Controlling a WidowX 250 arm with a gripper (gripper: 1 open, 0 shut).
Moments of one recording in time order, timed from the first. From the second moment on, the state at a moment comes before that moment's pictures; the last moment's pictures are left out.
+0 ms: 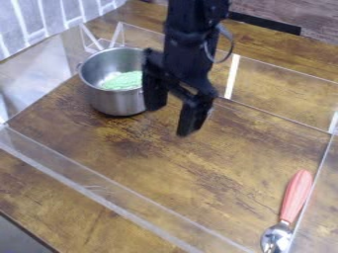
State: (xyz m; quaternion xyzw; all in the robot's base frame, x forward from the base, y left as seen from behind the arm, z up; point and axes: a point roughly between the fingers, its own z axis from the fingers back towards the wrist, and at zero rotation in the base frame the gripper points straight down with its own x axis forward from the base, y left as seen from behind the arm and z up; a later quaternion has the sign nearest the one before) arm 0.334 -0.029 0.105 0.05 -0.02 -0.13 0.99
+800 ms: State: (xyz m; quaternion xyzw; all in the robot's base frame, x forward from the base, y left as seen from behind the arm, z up) arm 0.325 -0.036 0.089 0.06 -0.02 -0.08 1.00
